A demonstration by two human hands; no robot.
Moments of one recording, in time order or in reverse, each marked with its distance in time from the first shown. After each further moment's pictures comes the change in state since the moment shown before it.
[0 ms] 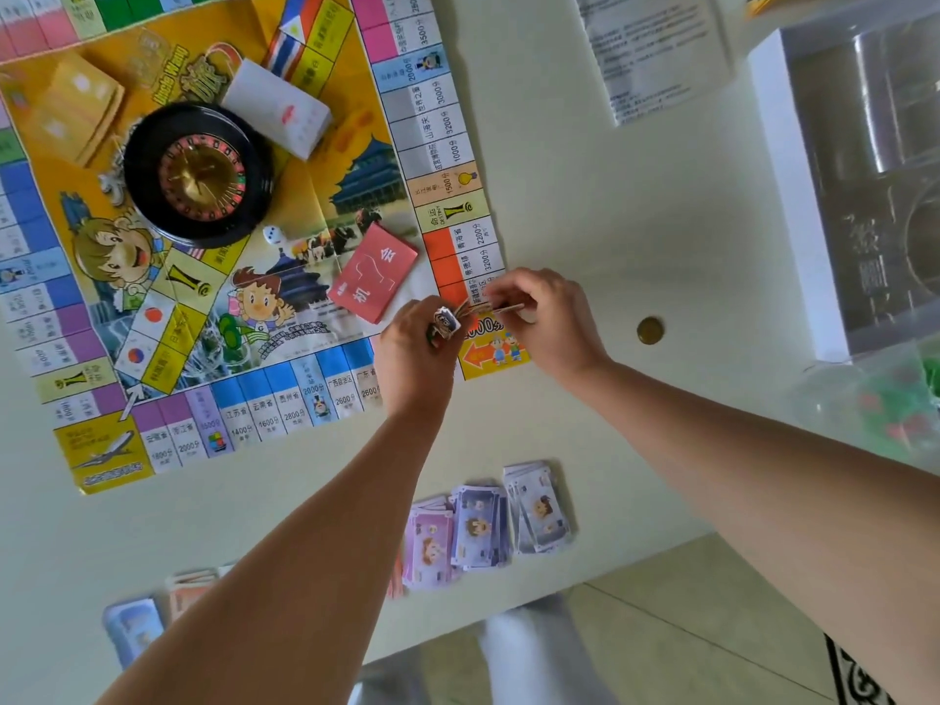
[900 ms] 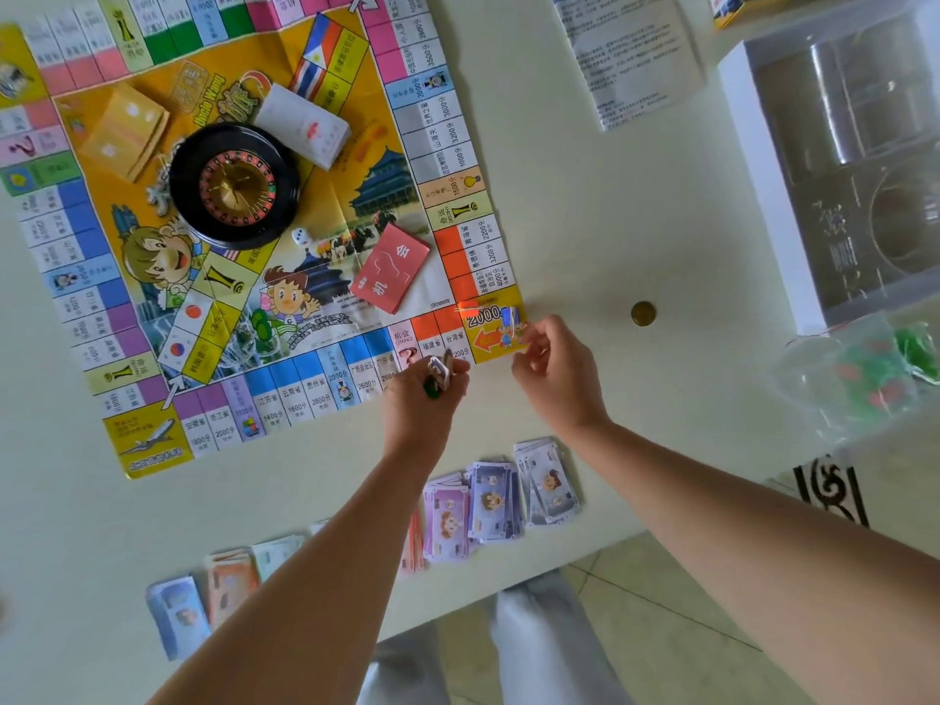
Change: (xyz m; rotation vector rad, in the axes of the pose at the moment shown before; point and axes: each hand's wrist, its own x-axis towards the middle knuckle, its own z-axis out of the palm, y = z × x) left_hand -0.056 -0.012 -0.033 -0.170 -0.255 -0.332; right_hand -0.078 -0.024 0.014 0.065 0.103 0.287
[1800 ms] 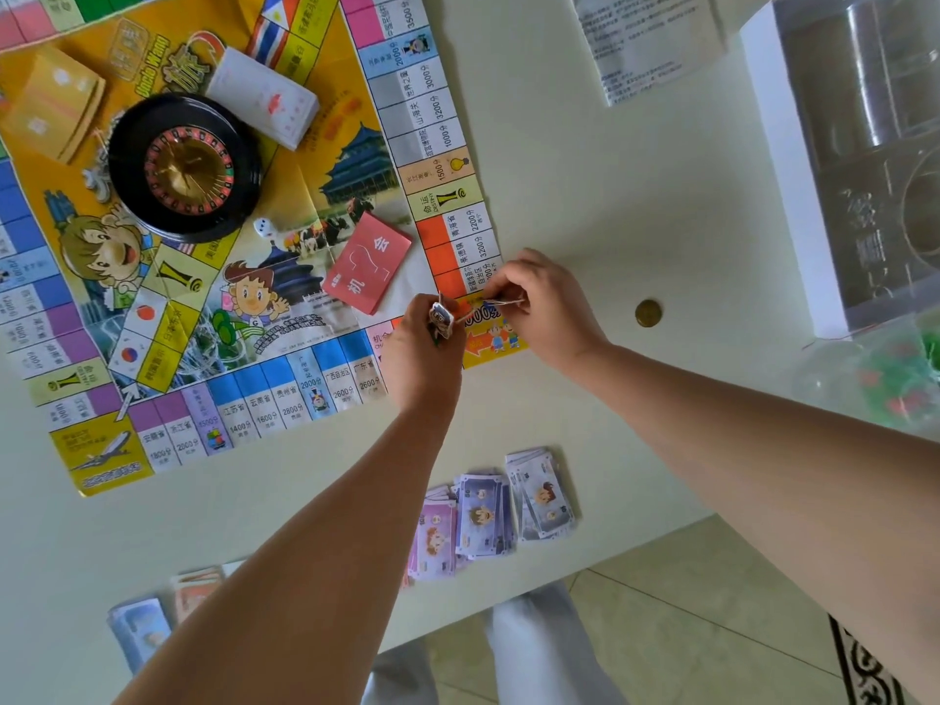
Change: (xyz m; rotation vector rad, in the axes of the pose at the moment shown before) left_hand 0.051 0.026 0.032 0.147 0.214 0.117; right_hand 0.086 0.006 -0.002 -0.172 -0.136 -0.363
